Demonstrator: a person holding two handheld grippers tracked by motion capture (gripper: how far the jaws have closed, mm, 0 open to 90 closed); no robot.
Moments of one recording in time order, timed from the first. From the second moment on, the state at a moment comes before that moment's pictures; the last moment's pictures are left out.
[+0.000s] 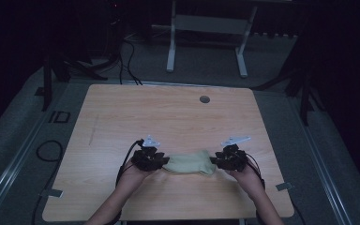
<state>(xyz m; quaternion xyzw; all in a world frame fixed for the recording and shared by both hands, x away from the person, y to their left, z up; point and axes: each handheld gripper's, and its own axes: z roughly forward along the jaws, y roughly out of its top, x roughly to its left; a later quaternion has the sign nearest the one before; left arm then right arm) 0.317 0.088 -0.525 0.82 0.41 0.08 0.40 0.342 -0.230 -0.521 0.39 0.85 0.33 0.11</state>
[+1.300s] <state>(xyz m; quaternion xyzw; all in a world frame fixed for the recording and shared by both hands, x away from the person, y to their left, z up) 0.314 0.063 -0.551 0.83 0.39 0.07 0.39 0.334 -0.220 -0.539 0.37 0.86 0.33 0.09</state>
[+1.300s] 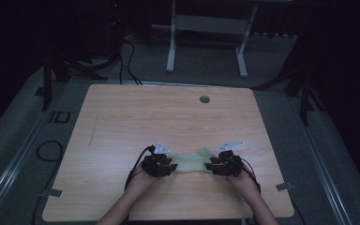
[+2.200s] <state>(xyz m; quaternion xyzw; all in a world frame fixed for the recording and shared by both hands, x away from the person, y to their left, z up) 0.321 0.045 -0.563 0.84 0.39 0.08 0.38 0.366 -0.177 -0.544 0.36 0.87 0.32 0.12</state>
